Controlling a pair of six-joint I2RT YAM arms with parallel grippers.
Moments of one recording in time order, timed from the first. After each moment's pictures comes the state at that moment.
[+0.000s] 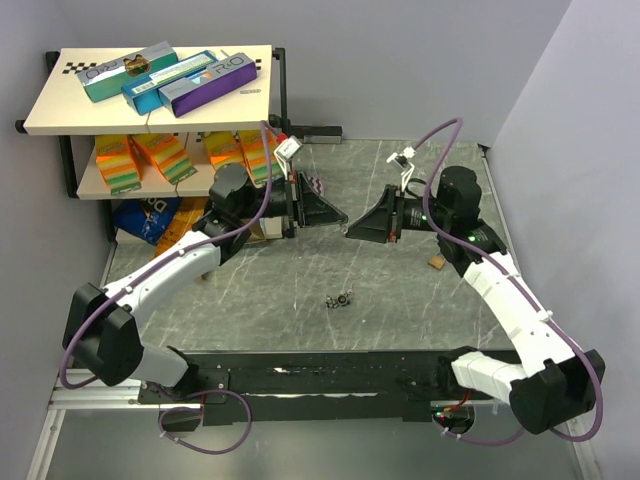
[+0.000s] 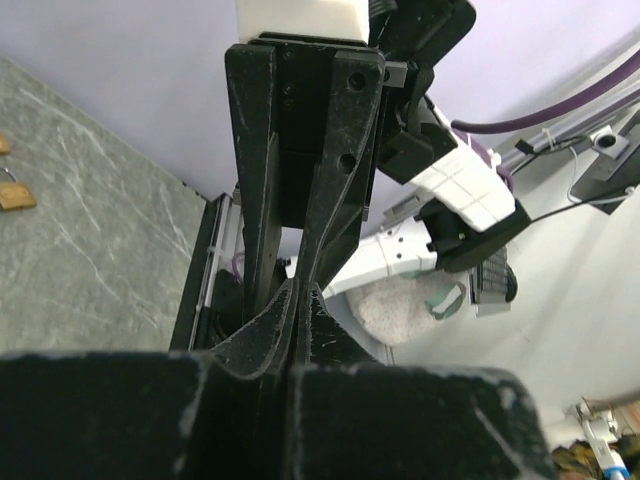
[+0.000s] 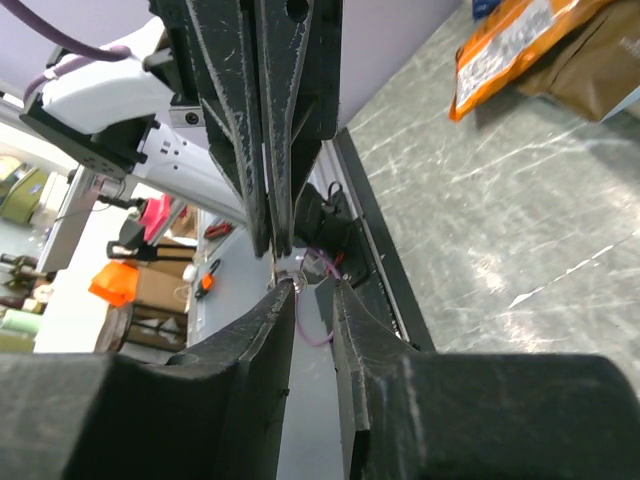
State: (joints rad) left arm -0.60 1.40 1.11 0.51 0.91 -1.01; right arm 0.31 1.10 1.05 -0.11 -1.07 0.65
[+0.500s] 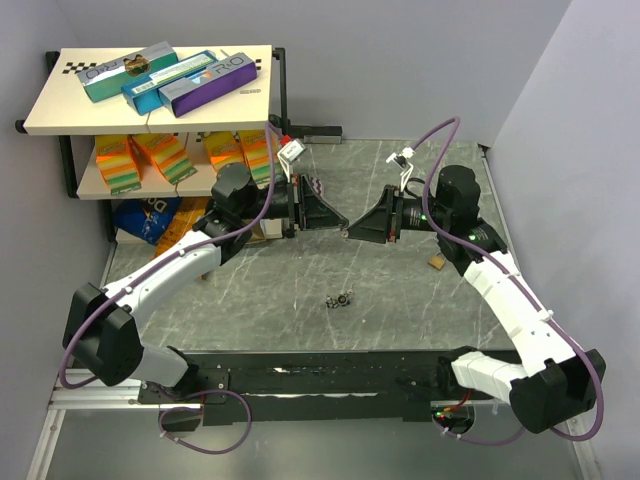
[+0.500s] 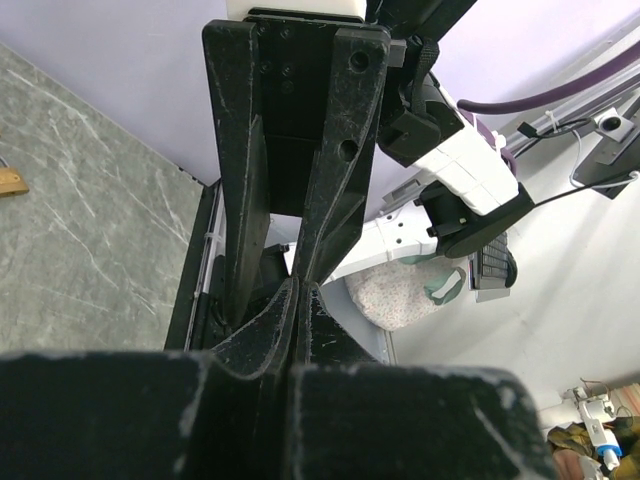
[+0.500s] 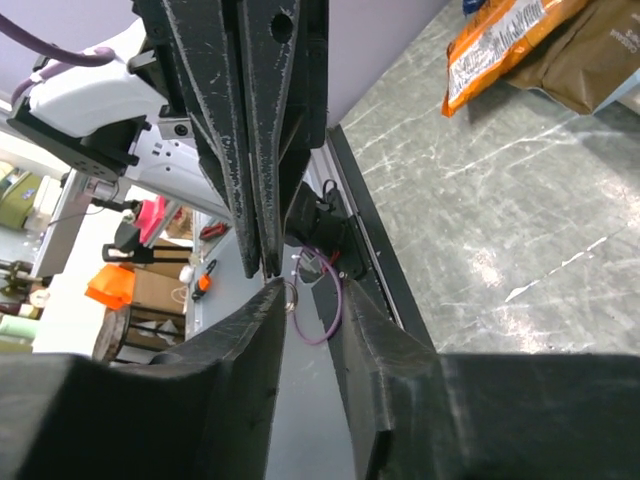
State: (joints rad) left arm -0.60 1.40 1.12 0.47 0.95 -0.98; right arm 0.33 1.11 1.06 -0.16 -1.05 0.63
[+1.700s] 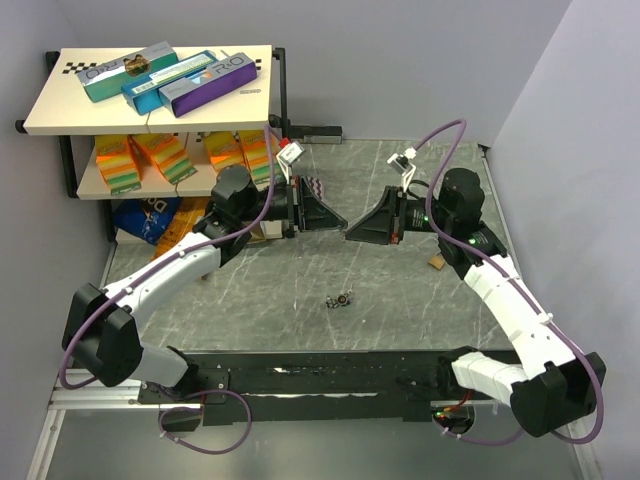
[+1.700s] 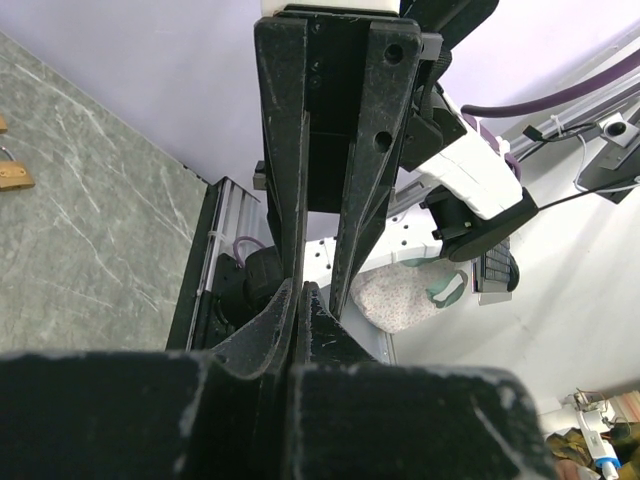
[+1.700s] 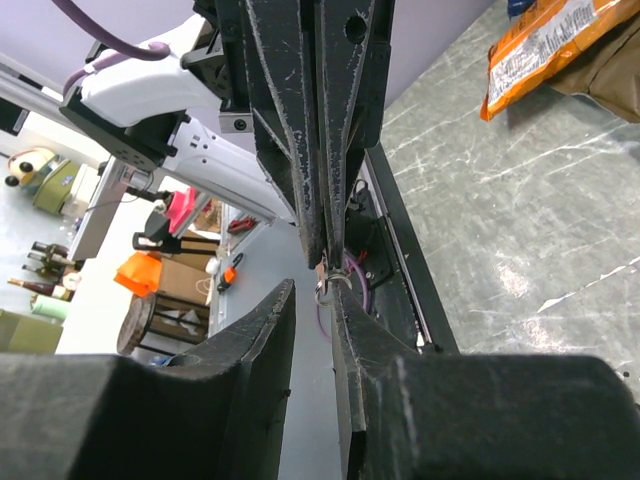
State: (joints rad) left arm -0.60 1.40 1.10 0.47 0.94 -0.98; right arm 0.32 1.09 1.03 -0.04 -1.12 0.72
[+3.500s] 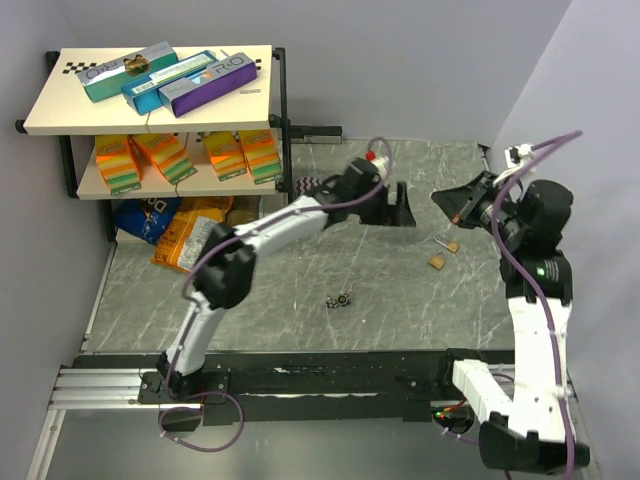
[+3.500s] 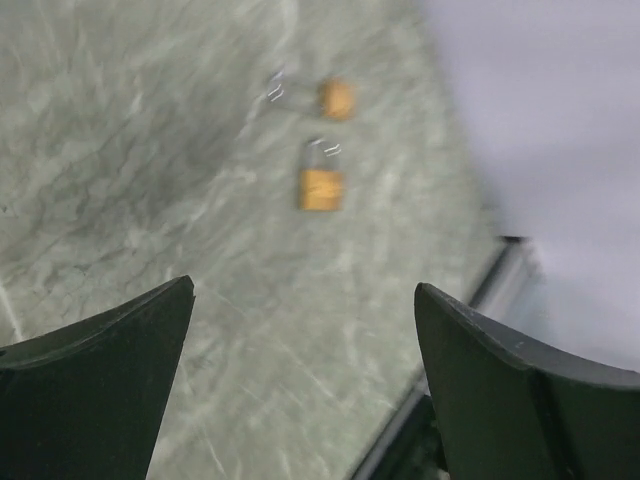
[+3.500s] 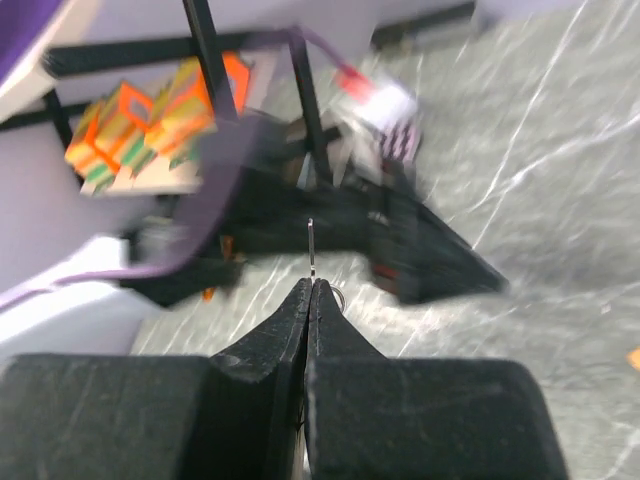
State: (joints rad) left arm -0.83 2.17 1.92 -0.25 0.32 -0.67; right arm -0.13 0.88 1.20 -0.55 -0.60 0.50
